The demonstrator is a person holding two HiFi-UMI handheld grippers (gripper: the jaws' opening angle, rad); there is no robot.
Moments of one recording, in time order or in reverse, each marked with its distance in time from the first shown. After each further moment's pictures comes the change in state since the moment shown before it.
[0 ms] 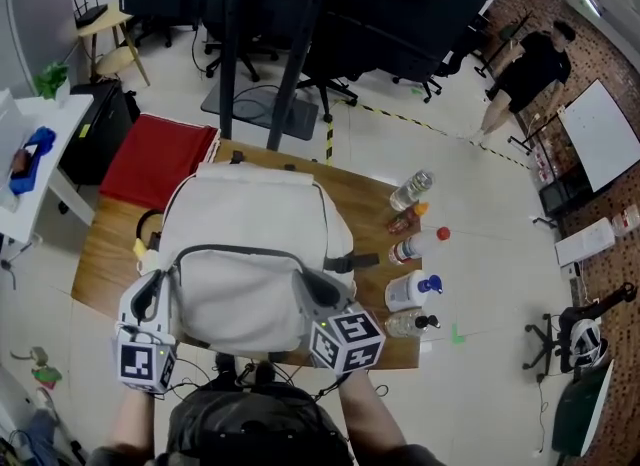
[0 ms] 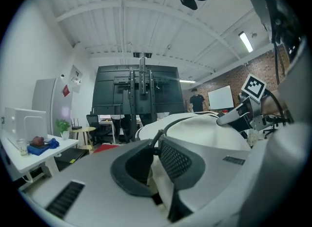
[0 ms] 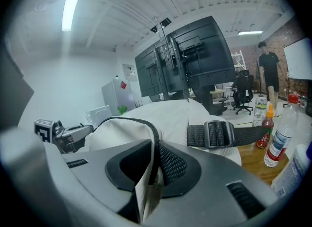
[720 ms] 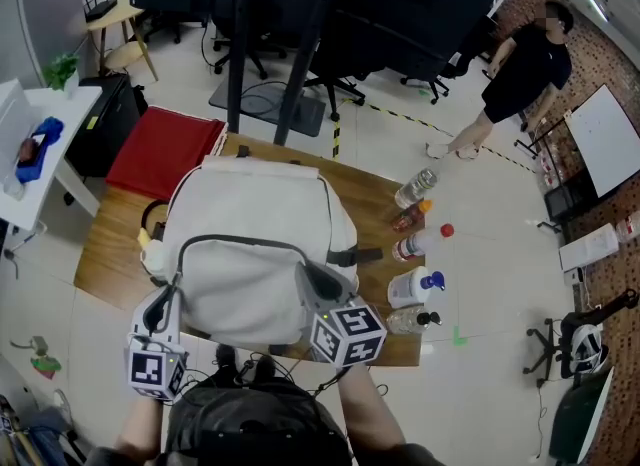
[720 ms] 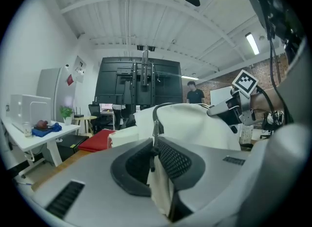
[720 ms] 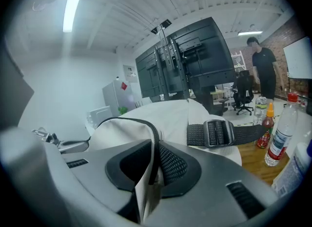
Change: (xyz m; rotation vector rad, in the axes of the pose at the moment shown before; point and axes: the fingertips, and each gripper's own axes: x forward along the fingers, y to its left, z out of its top) left arm -0.033 -0.026 -0.047 -0.094 0.073 0.008; right arm -0.005 0.002 -0.003 0.000 -0.013 0.007
